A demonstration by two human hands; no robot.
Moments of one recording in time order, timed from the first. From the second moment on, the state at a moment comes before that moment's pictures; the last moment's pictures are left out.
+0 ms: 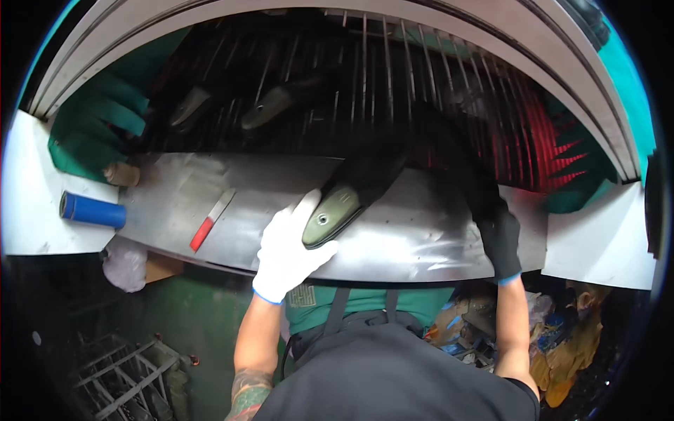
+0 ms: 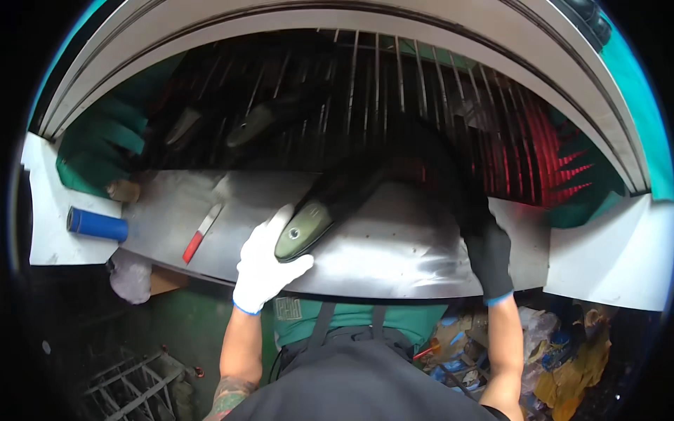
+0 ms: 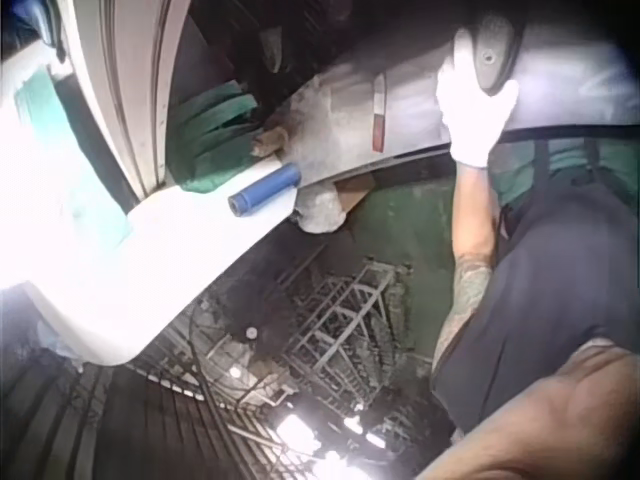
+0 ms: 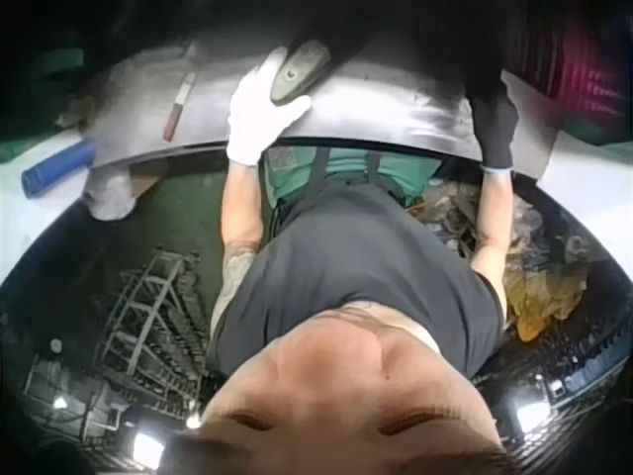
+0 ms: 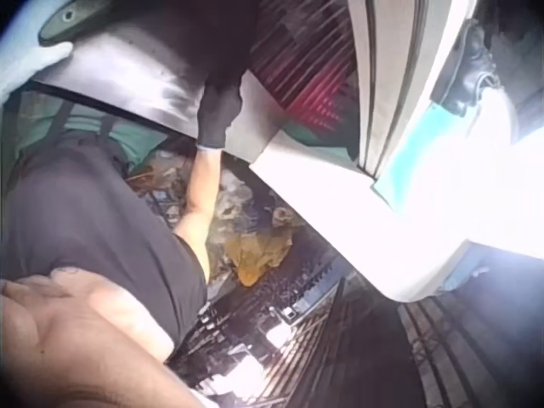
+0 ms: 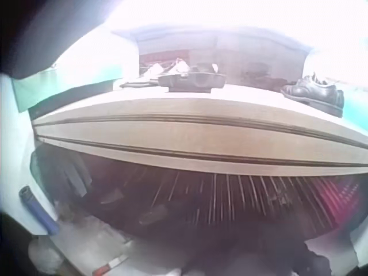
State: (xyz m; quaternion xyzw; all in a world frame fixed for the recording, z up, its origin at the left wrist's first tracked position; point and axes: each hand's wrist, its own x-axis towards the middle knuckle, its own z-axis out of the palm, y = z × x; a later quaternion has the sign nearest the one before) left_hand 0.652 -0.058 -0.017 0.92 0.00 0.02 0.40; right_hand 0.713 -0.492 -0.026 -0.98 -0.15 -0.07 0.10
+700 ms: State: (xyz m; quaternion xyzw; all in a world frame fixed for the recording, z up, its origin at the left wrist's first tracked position) left_hand 0.542 -0.057 -0.062 0.15 0.05 -0.19 0.97; right_hand 0.751 -0.346 -0.056 -0.93 -0.25 0.00 0.28
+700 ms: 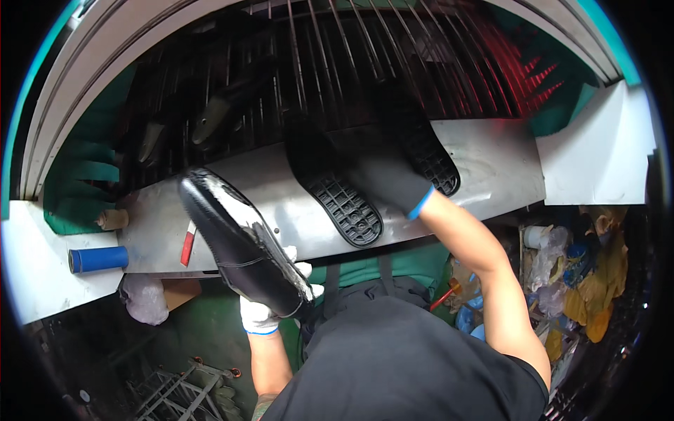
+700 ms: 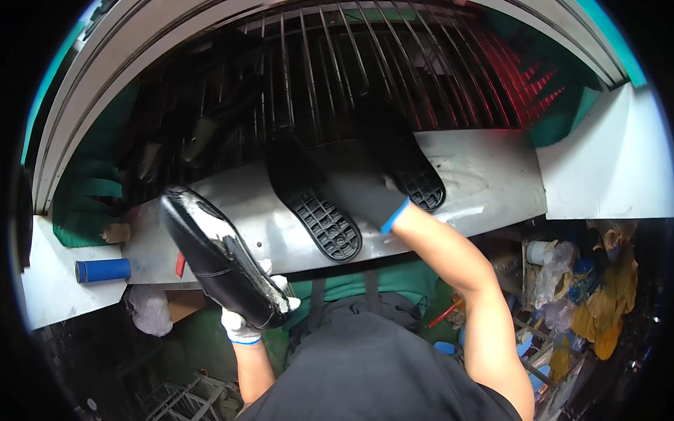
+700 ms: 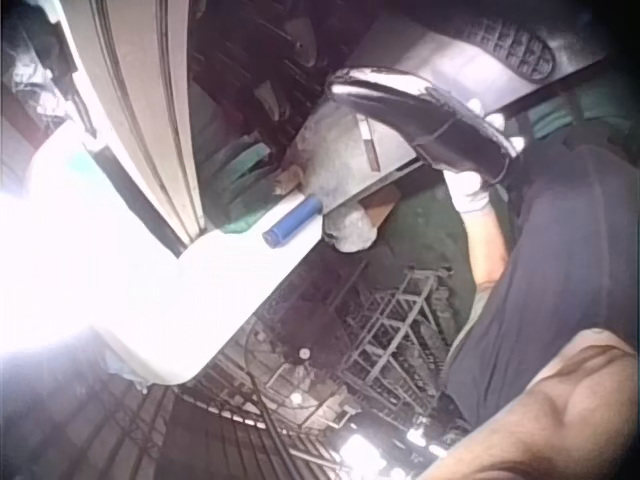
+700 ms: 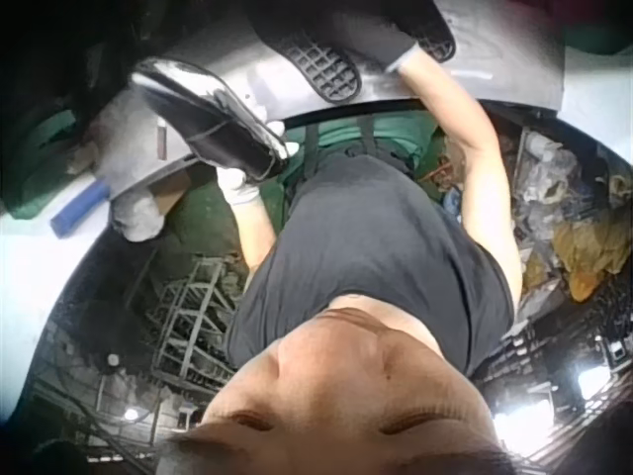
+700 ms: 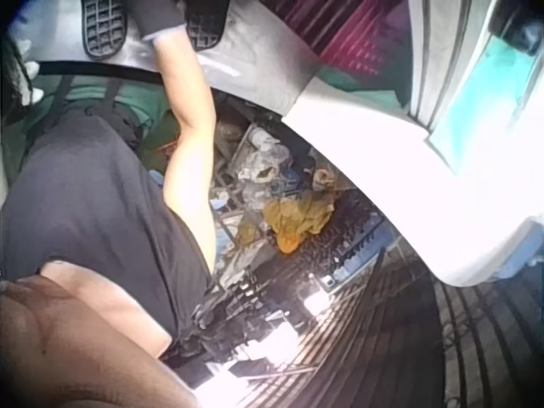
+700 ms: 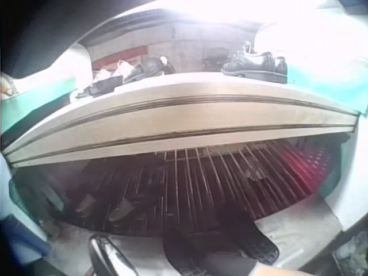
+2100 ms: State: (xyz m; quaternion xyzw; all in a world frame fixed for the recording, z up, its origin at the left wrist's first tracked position) left_hand 0.549 -0.113 0.015 0.91 0.10 0.07 0.41; right_hand 0.733 -0.311 0.049 -0.49 -0.39 0.19 0.75
